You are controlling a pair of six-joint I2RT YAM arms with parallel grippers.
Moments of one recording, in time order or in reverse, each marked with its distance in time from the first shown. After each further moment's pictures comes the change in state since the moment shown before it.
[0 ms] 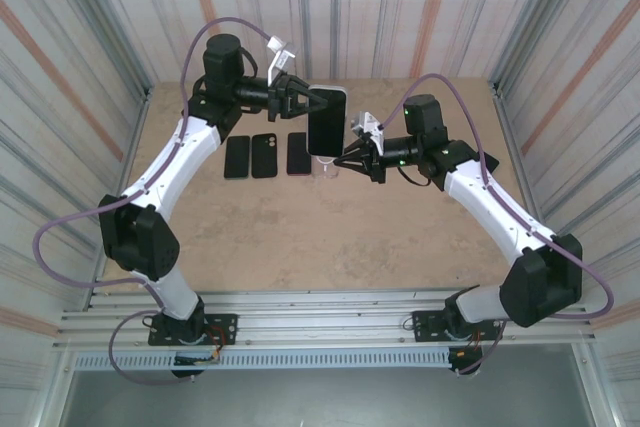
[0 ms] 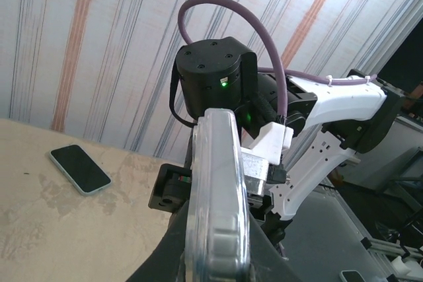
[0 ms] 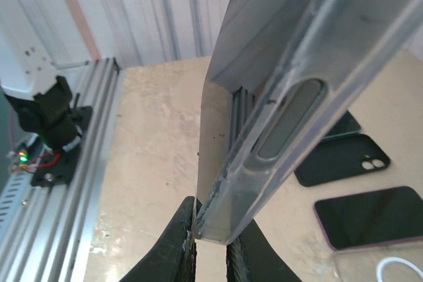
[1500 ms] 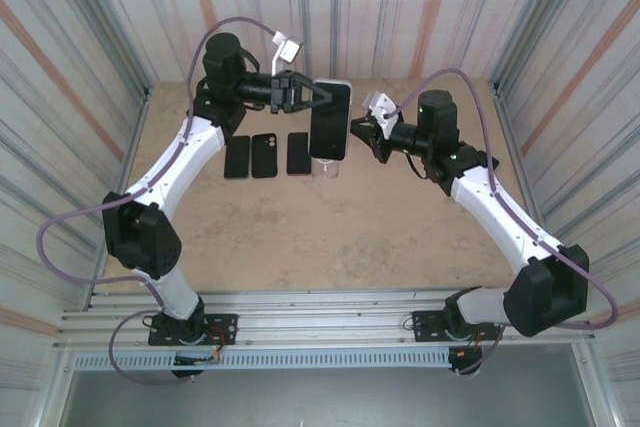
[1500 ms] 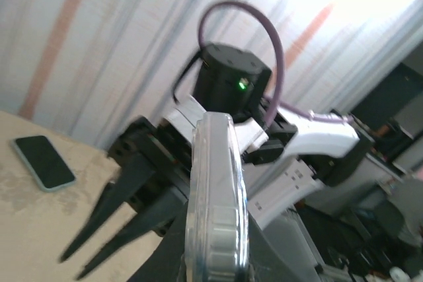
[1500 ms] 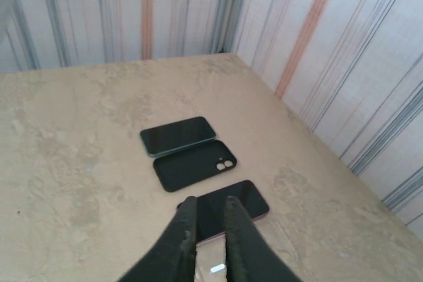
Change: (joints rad) left arm 0.002 0.016 0.003 0.186 -0.034 -0.355; right arm -0.042 -0.063 -0.074 0.278 0.290 0.077
